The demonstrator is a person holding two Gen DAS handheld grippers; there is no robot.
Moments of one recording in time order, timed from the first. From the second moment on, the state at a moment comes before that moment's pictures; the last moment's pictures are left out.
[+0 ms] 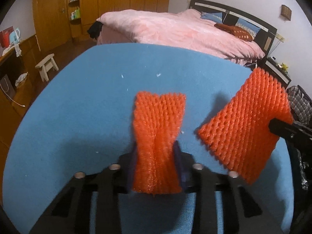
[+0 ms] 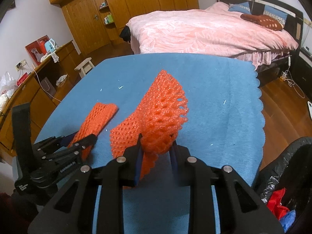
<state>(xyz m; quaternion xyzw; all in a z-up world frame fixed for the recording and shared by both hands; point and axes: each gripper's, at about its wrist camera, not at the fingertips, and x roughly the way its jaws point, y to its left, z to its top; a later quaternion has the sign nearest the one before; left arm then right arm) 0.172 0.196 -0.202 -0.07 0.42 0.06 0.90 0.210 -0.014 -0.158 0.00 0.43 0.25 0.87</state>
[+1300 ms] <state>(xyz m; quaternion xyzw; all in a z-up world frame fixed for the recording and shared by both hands) 0.130 0.096 -0.053 -0.05 0.31 -0.04 0.95 0.147 -0.101 -0.051 0.01 0.33 0.22 0.92</state>
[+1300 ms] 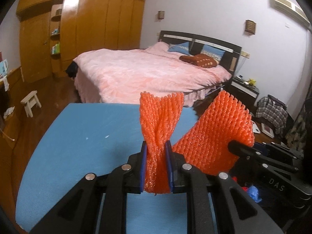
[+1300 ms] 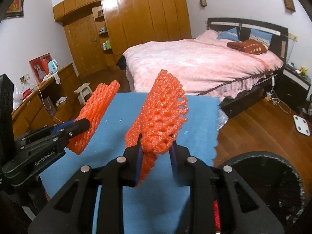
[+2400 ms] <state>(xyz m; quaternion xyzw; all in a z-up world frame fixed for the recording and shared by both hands) 0.112 -0.083 -0.032 0.01 0.29 -0.22 0.93 0.067 -0.284 -0.040 0.04 0.30 0.07 0.95</state>
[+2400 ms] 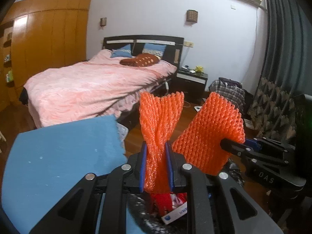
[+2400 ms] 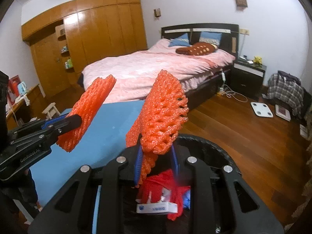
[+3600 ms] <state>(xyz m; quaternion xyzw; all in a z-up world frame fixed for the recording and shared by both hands) 0.142 -0.126 -0.100 0.03 0.36 -0.26 0.90 0.069 -0.336 -0.126 0.07 0.39 -0.02 0.92</state>
